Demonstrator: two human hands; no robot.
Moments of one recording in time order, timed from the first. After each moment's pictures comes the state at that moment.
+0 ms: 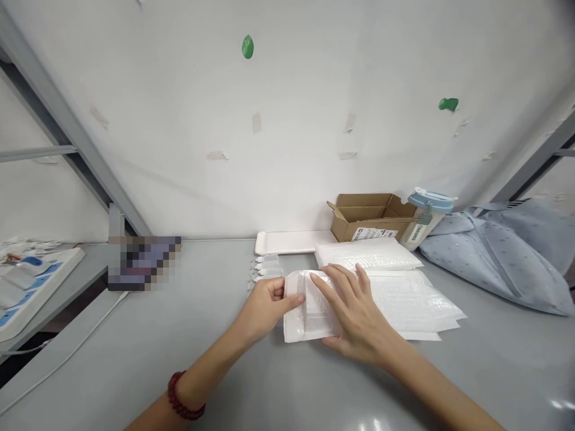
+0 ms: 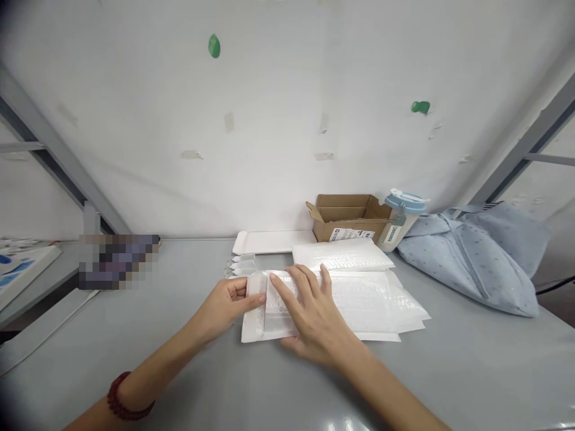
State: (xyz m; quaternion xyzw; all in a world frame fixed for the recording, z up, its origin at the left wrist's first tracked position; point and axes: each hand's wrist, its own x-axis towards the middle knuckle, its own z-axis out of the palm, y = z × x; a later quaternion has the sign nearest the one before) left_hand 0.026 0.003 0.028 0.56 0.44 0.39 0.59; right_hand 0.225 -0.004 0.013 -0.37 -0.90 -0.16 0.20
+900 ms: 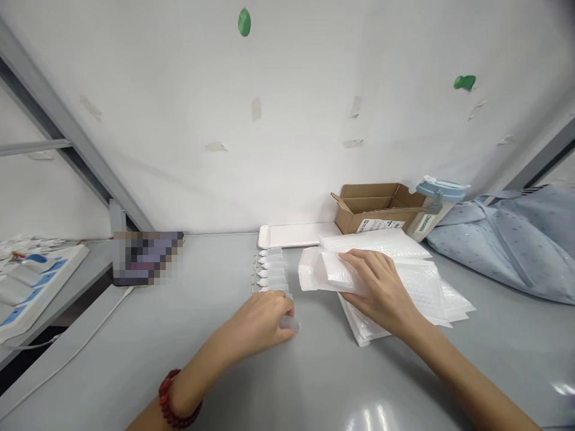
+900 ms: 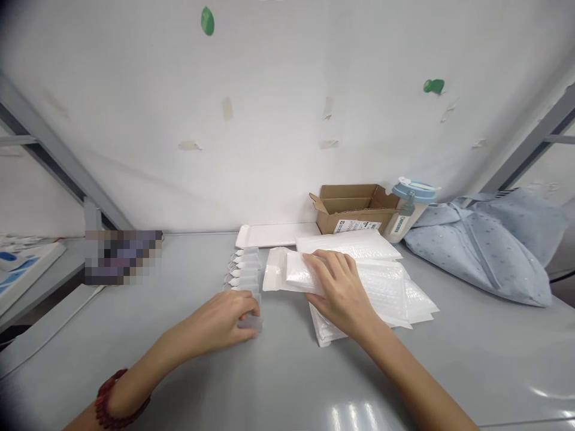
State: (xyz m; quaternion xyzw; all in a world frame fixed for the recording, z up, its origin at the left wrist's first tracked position) left_hand 0.000 -0.004 0.026 0.84 0.49 0.06 0.22; right_hand 0.251 0.021 0.012 -0.41 -0.85 -0.14 0.30
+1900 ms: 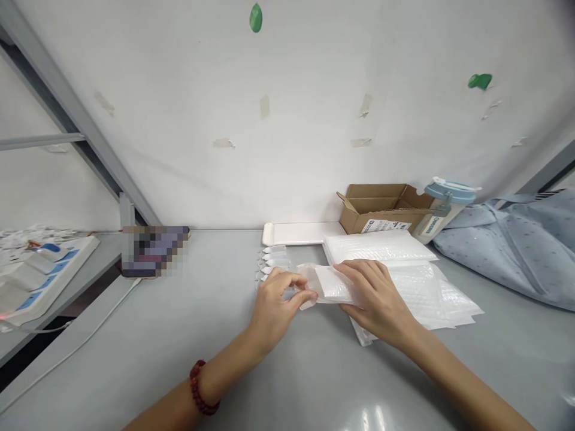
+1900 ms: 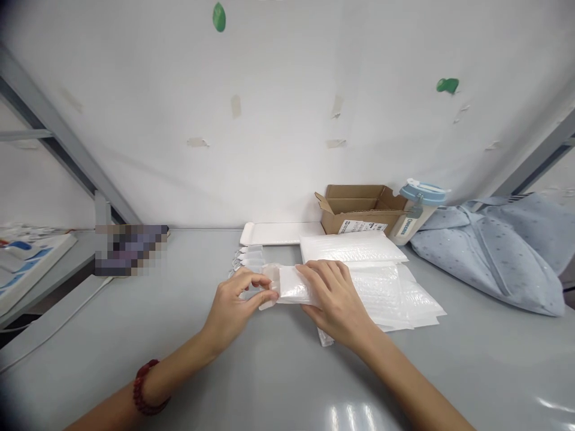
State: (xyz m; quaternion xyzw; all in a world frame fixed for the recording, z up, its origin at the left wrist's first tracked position) left_hand 0.034 -0.008 0.012 0.66 0.55 0.45 0.25; right_hand 0.240 0.014 0.010 -0.34 -0.88 -0.11 0.32
